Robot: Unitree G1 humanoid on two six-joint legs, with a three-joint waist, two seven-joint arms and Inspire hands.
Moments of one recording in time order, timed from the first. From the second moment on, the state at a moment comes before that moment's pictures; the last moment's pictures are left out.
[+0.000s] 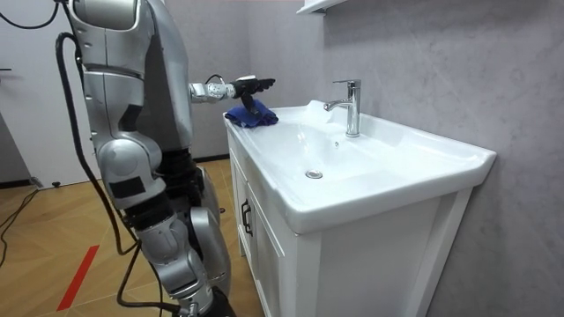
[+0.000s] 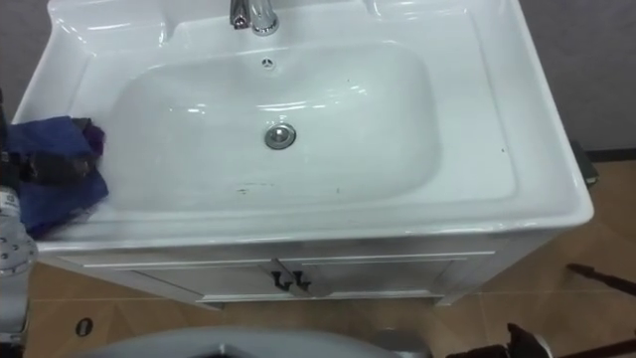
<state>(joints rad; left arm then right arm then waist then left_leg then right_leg) 0.22 0.33 0.29 0.04 0.45 0.00 0.21 0.18 -0.34 -0.14 1.16 -0.06 -0.01 -0.04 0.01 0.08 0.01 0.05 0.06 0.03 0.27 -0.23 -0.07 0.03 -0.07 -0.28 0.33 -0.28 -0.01</state>
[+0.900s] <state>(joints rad) 0.20 0.31 0.42 -0.07 0.14 -0.08 0.30 0.22 -0.30 -0.14 1.16 -0.04 -0.03 -0.06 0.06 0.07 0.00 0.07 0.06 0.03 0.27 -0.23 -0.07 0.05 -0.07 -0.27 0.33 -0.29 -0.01</state>
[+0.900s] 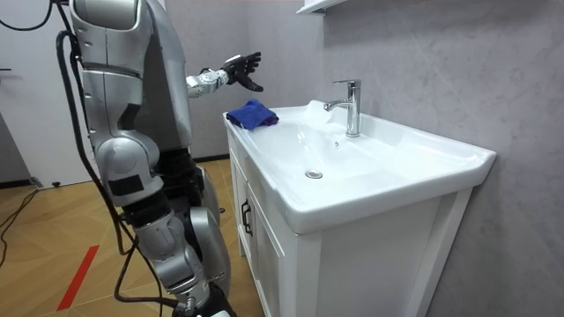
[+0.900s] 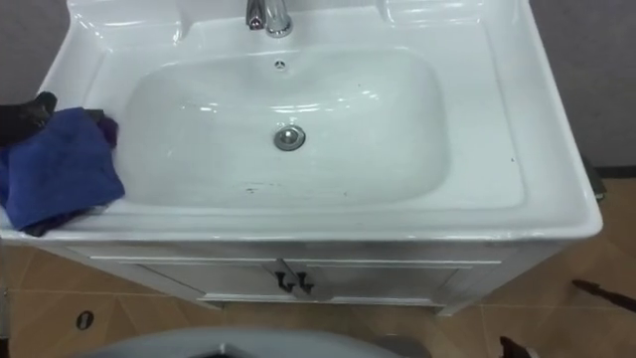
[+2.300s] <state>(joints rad) 0.48 0.28 0.58 0.89 -0.23 -0.11 0.70 0.24 -0.35 -0.15 1.09 -0.09 0.05 0.02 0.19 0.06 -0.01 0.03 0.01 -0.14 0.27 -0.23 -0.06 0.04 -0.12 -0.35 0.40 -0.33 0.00</state>
